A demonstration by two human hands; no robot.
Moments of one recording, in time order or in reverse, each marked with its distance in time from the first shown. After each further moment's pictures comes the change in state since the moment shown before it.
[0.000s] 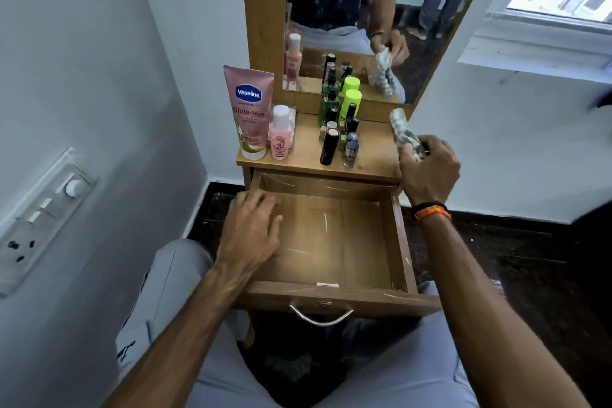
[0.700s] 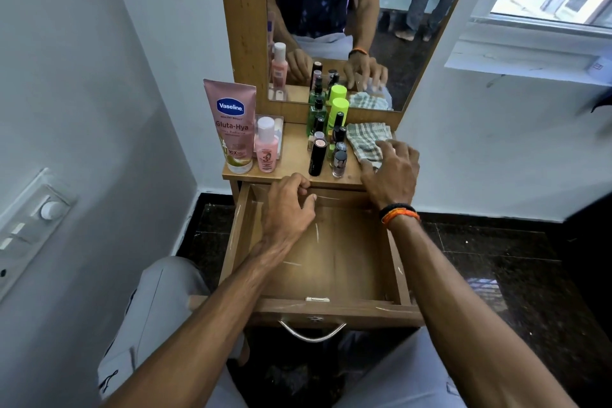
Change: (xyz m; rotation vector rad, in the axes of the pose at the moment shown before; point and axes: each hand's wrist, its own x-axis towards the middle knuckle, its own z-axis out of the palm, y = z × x) left_hand 0.075 0.049 0.056 -0.355 0.094 -0.078; right_hand 0.003 0.005 0.048 -0.207 -0.247 -0.118
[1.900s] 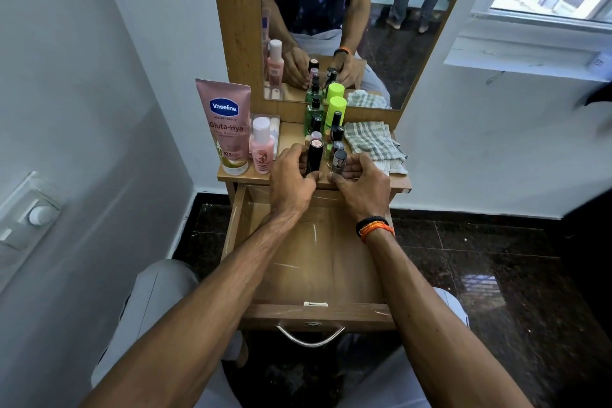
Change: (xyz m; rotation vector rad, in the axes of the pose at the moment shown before) left_hand 0.050 0.018 0.012 -0.145 0.092 -0.047; right_hand -0.031 -0.029 0.012 0.393 -0.055 0.033
